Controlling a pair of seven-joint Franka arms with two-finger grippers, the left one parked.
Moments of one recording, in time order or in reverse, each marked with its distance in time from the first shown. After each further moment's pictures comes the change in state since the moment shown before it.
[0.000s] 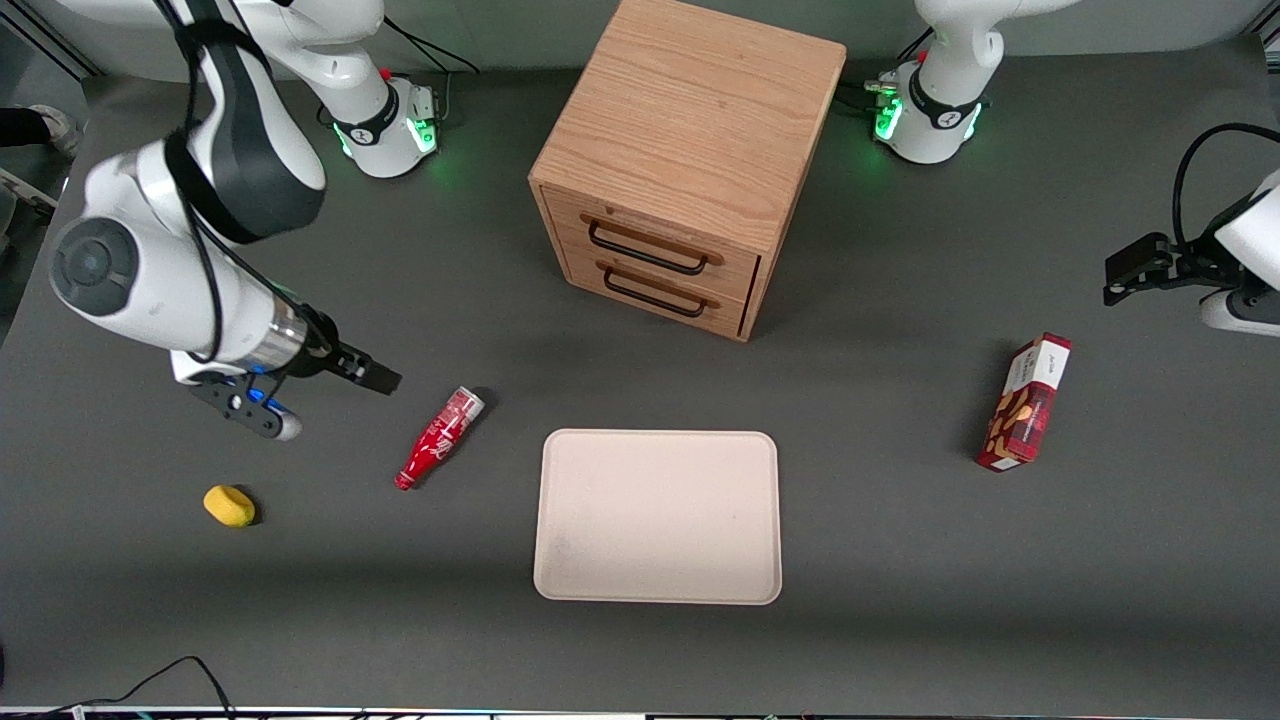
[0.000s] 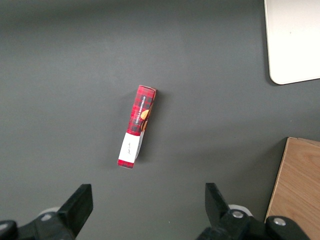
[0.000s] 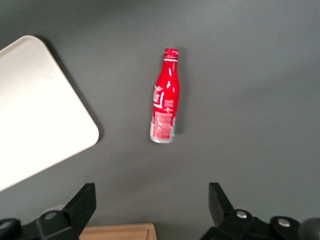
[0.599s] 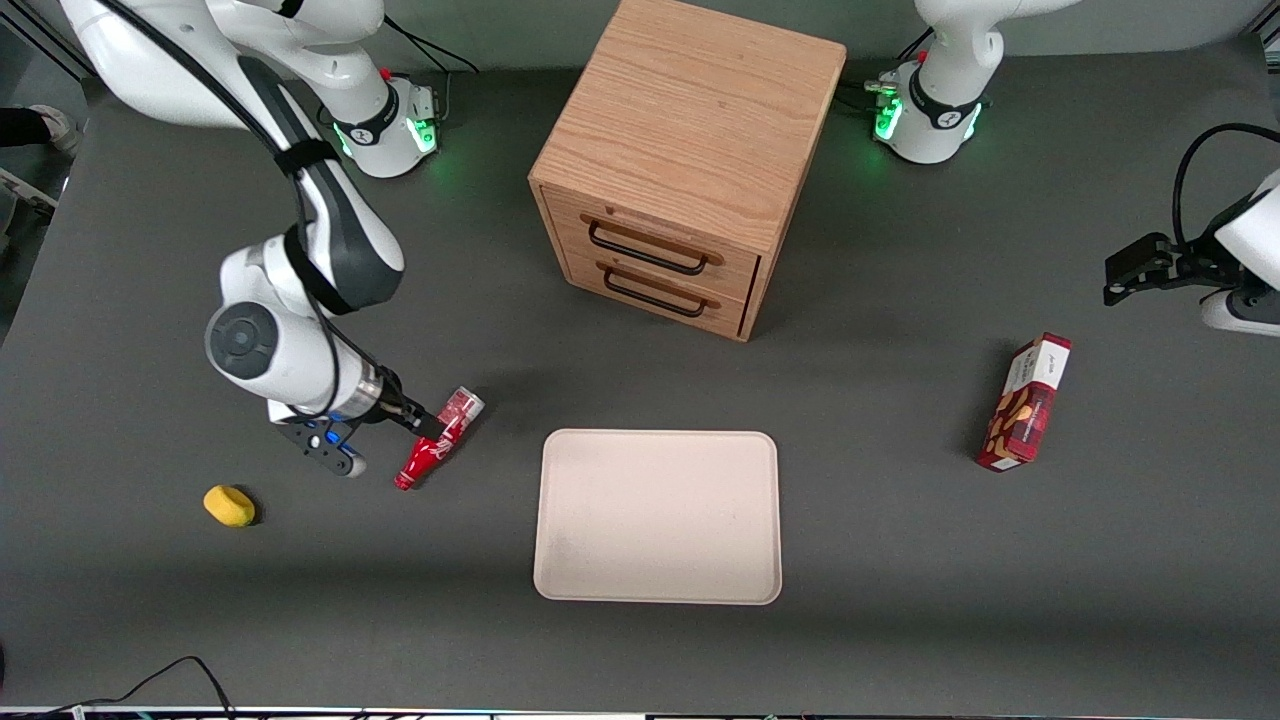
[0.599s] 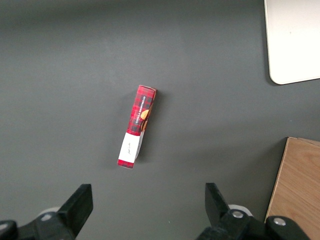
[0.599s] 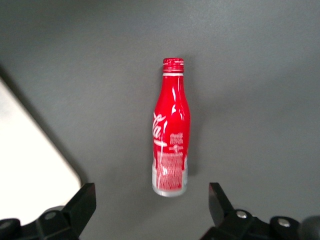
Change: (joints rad) arm 0.003 0.177 0.031 -0.118 -0.146 0.310 0.188
